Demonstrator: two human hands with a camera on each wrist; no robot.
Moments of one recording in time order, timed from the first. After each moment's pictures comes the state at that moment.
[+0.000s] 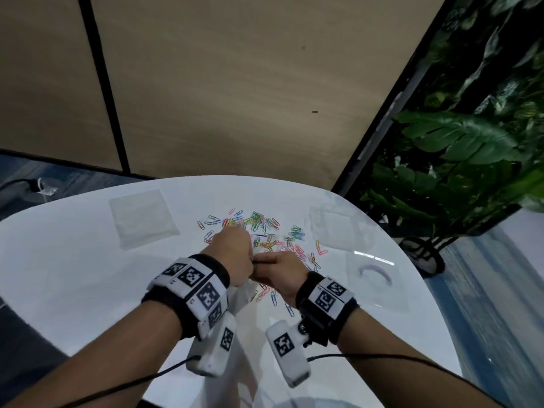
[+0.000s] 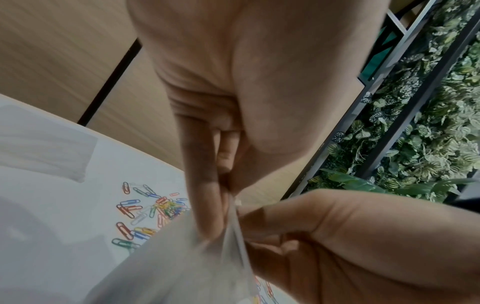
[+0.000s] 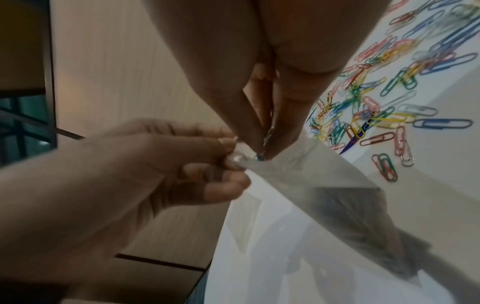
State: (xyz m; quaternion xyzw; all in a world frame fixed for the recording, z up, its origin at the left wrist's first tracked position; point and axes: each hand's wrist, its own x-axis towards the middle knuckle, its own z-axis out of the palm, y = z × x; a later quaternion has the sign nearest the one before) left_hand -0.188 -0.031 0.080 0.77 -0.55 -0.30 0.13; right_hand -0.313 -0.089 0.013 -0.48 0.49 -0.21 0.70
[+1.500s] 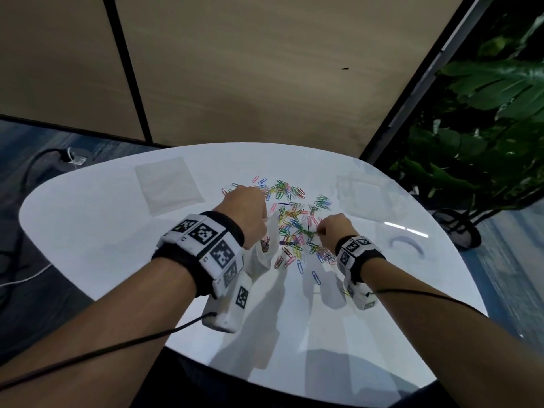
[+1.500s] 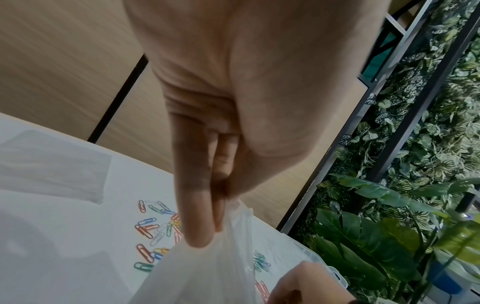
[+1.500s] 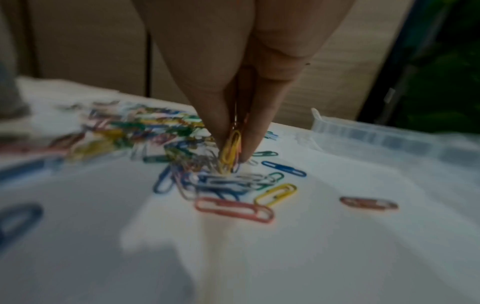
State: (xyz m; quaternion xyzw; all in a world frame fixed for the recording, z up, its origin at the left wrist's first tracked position) left_hand -0.165 -0.027 0.077 0.77 -0.57 -0.27 0.11; right_hand -0.363 -0.187 -0.060 -0.83 0.55 0.09 0.08
